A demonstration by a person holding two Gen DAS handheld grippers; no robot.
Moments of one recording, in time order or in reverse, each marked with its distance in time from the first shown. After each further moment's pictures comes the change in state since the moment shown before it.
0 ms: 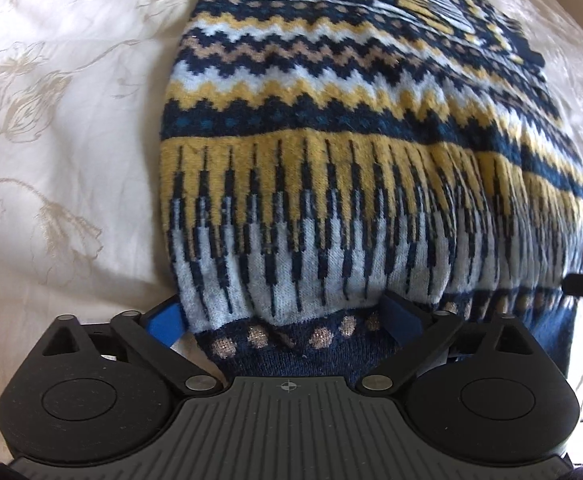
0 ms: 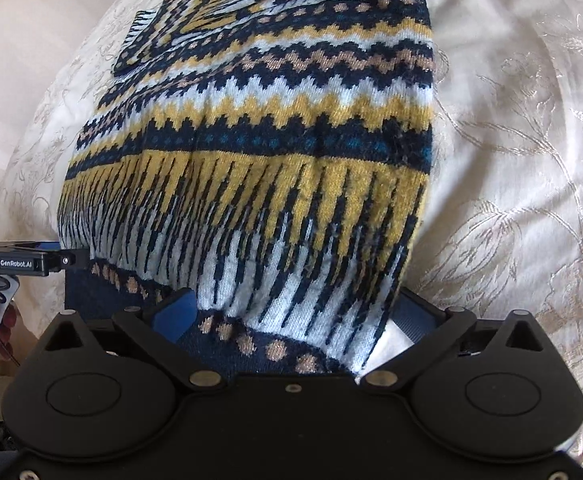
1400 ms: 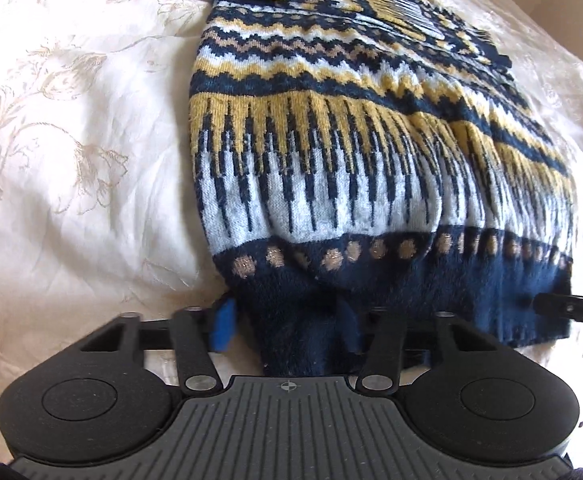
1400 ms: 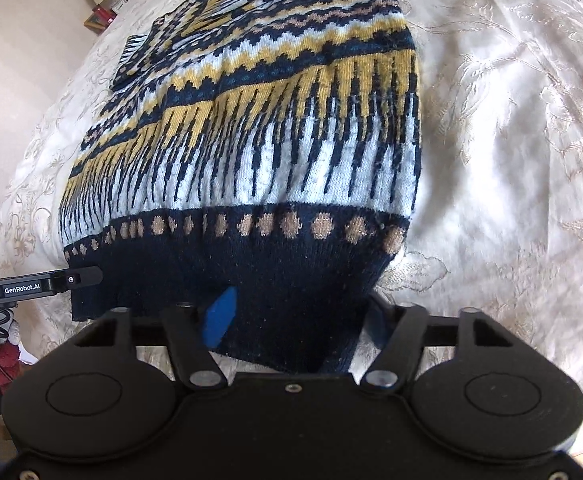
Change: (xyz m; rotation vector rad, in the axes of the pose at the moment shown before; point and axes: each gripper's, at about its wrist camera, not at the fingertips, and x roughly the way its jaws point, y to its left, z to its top) left arm -0.009 0.021 -0.056 0.014 -0.126 -0.056; right arm -0.005 0.033 -0.080 0.148 -0.137 -0.051
